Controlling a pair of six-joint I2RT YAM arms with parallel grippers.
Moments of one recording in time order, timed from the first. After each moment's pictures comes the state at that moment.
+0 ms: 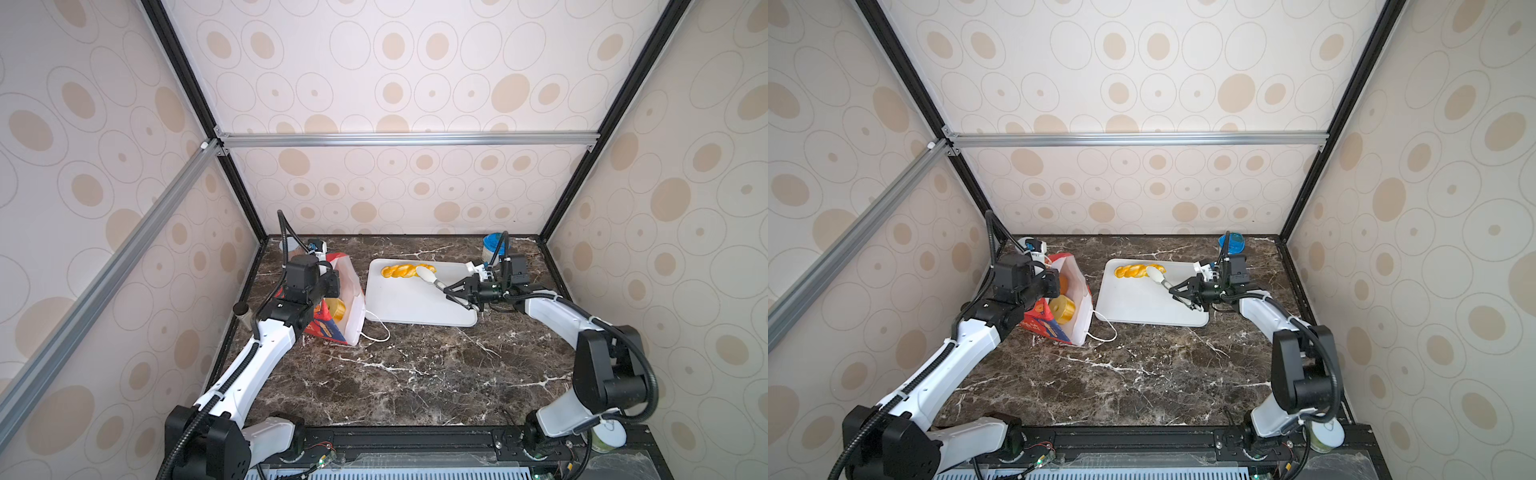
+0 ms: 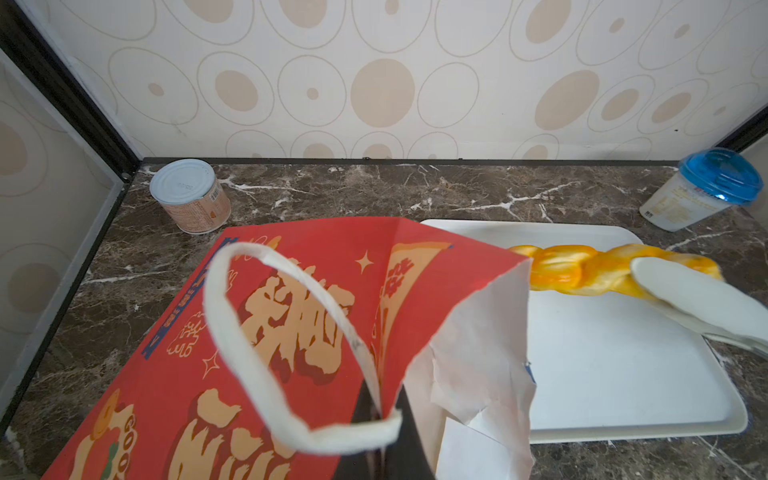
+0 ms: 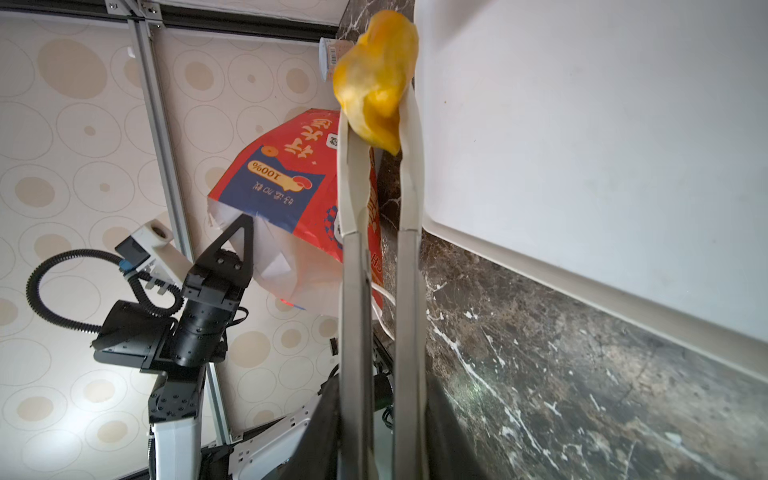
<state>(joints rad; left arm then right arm) -0.24 1.18 0.95 -0.27 -0.06 -0.15 0.14 1.64 1.02 -0.20 -1.05 0.81</state>
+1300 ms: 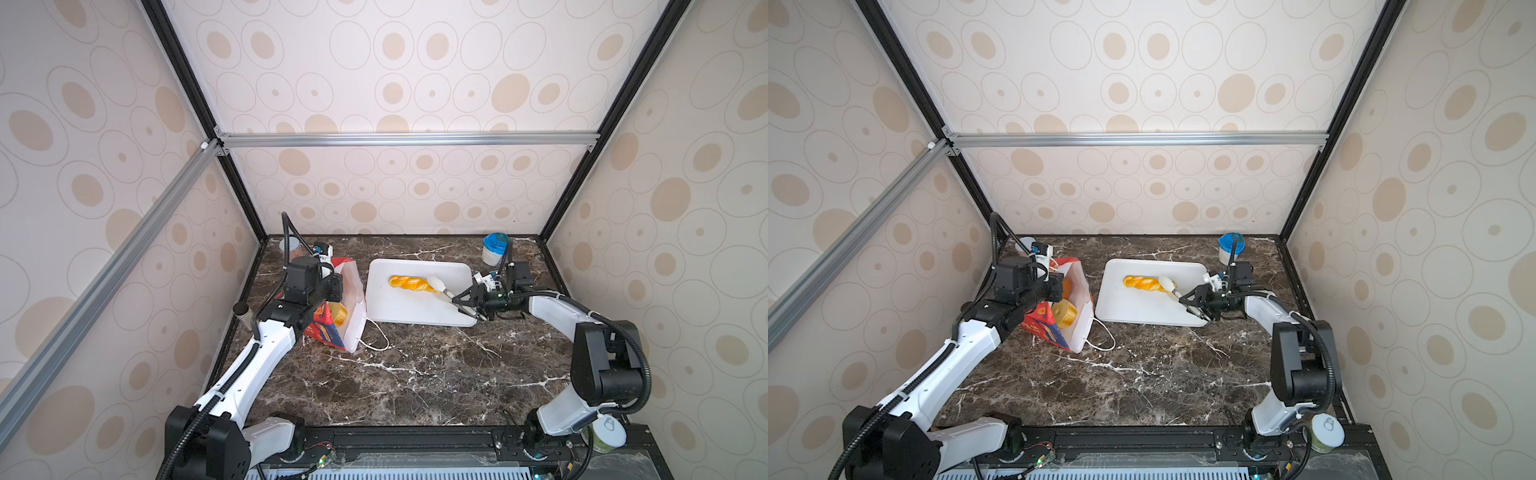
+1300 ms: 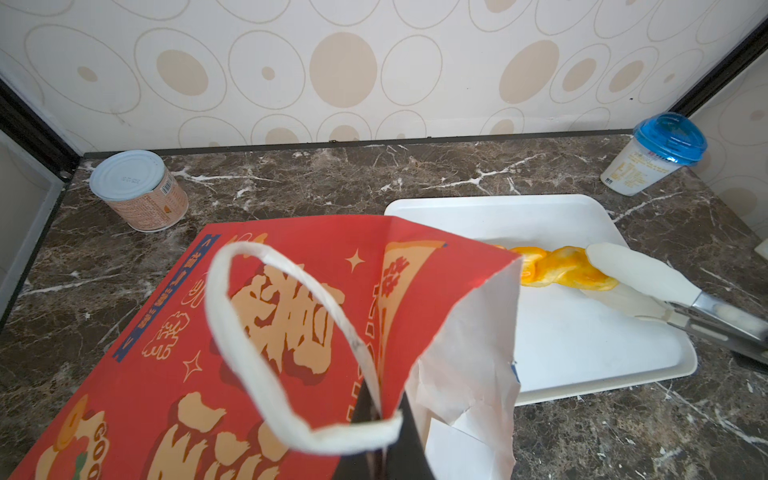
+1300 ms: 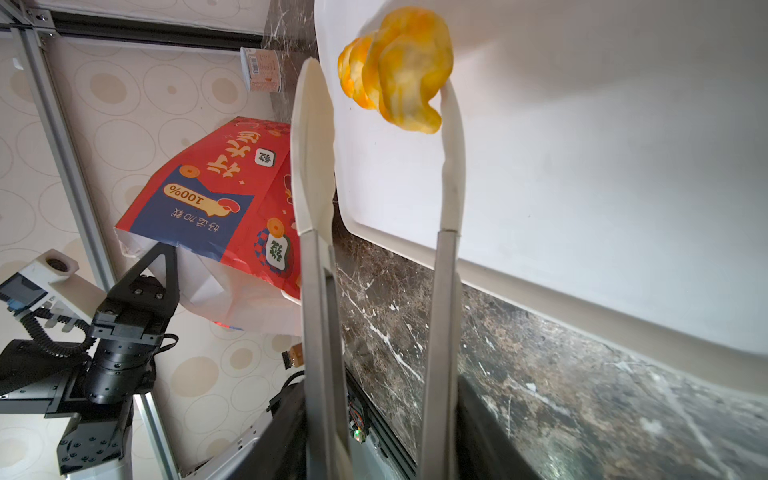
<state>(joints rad) -0.24 1.18 0.95 -0.29 0.04 -0.12 0.06 1.62 1.02 -0.44 -0.93 0.57</state>
